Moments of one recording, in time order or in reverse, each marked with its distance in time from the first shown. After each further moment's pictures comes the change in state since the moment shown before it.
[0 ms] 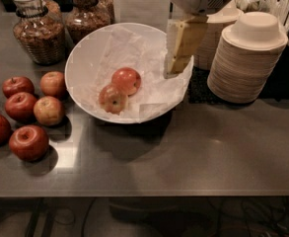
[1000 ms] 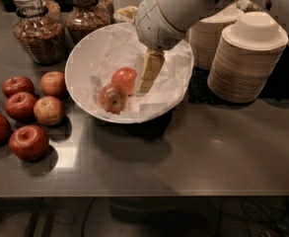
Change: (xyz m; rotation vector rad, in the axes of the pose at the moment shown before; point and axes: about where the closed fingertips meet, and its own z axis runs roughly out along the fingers) arm 0.009 0.011 0.131 -0.156 -0.208 0.110
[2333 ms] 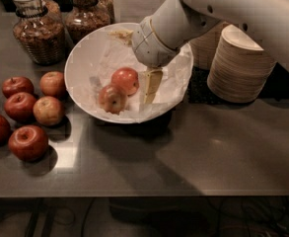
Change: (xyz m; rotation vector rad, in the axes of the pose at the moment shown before) arm 0.017 0.020 0.041 -0.072 -0.034 -0.202
